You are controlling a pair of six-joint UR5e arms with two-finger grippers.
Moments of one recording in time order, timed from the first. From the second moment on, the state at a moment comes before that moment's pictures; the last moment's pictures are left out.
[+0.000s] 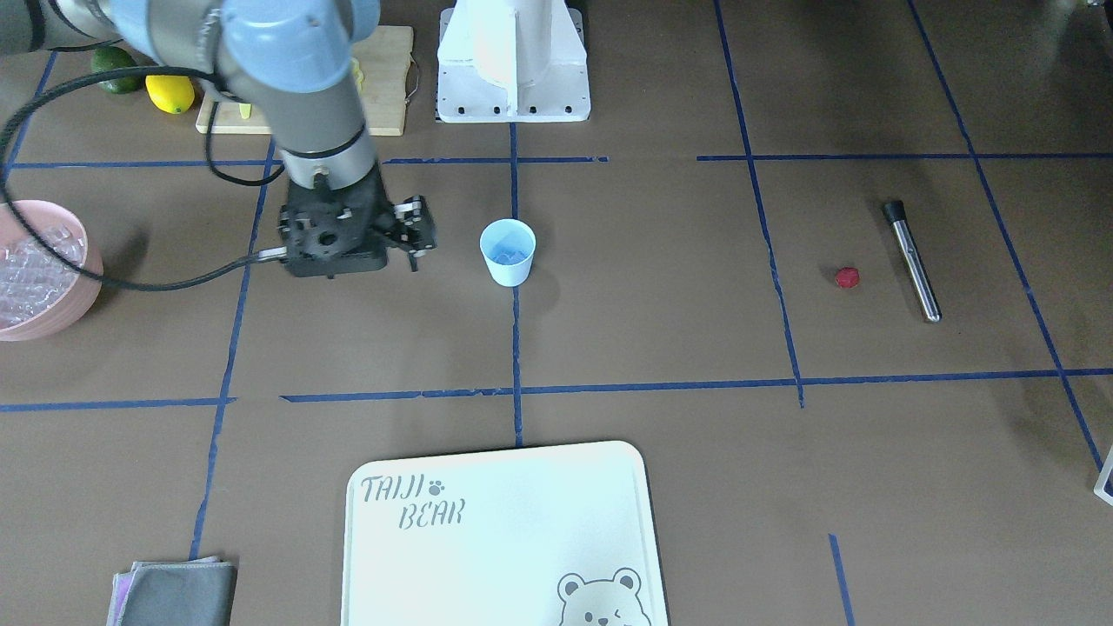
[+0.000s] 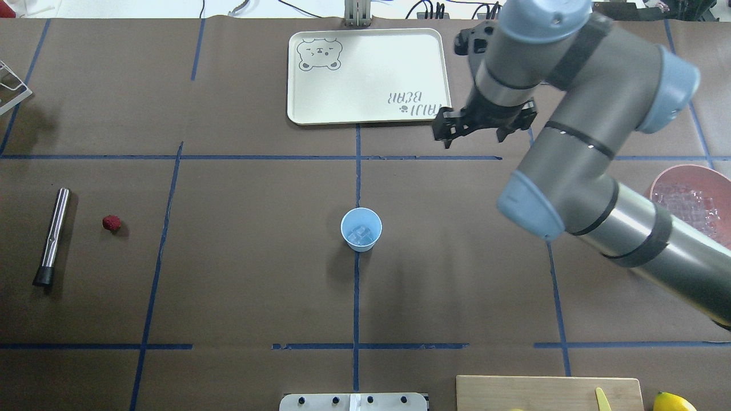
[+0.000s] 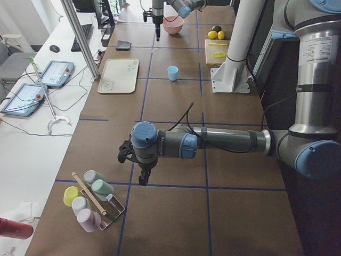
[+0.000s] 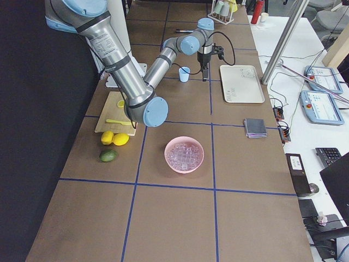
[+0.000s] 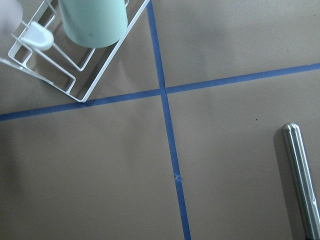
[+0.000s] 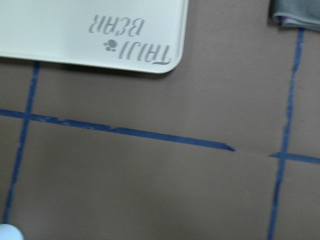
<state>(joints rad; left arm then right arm) -1.57 -1.52 -1.67 -1.65 -2.40 0.11 0.88 -1.00 1.85 -1.83 2.06 0.71</state>
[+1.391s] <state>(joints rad) -1.35 -1.55 -1.74 -1.83 -2.39 -0.33 1.54 -1.71 1.91 -1.81 2.28 -0.39</state>
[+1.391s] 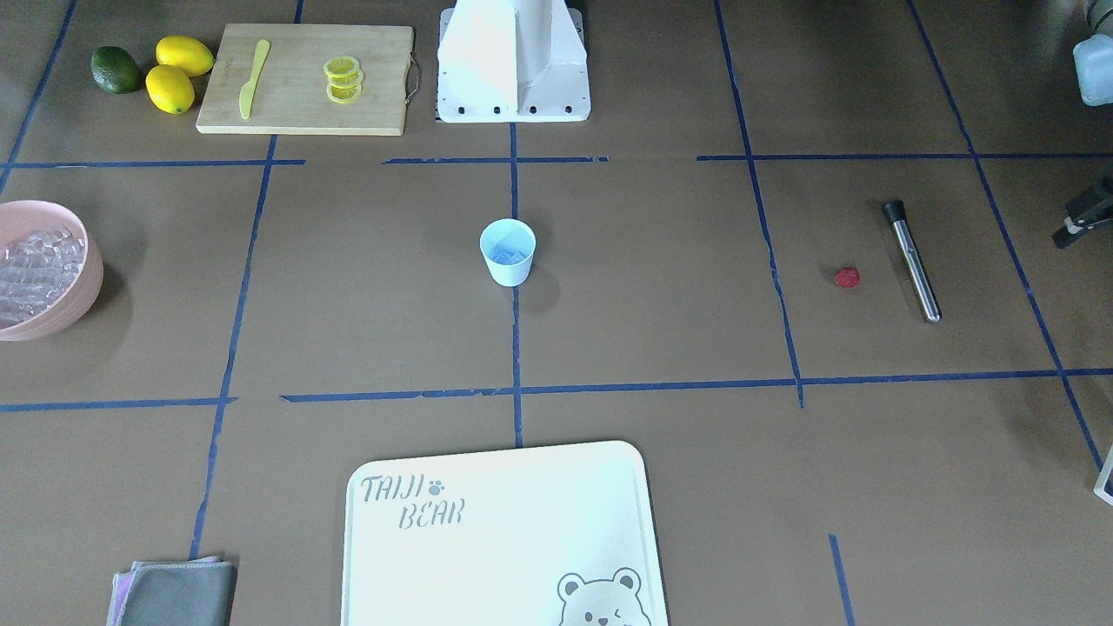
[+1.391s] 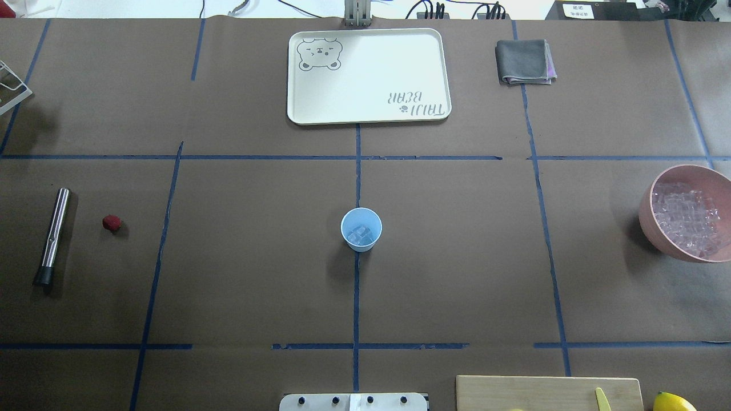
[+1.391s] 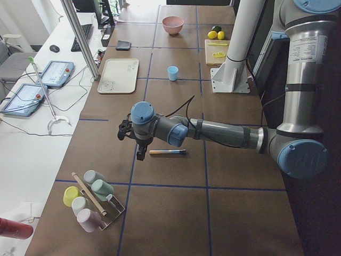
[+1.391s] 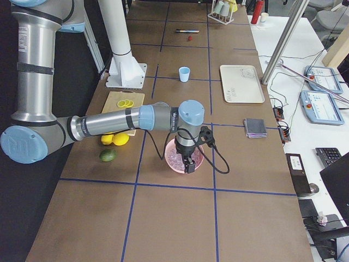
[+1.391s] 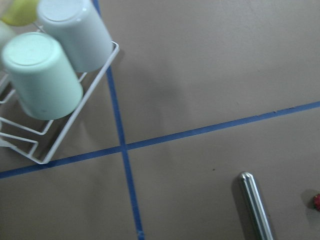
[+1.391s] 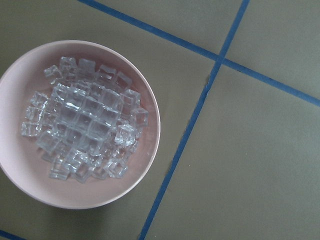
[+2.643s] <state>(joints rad) -0.88 -1.64 -1.71 -1.98 -2.12 -0.91 1.55 -1.73 1.91 -1.81 2.29 -0.39</state>
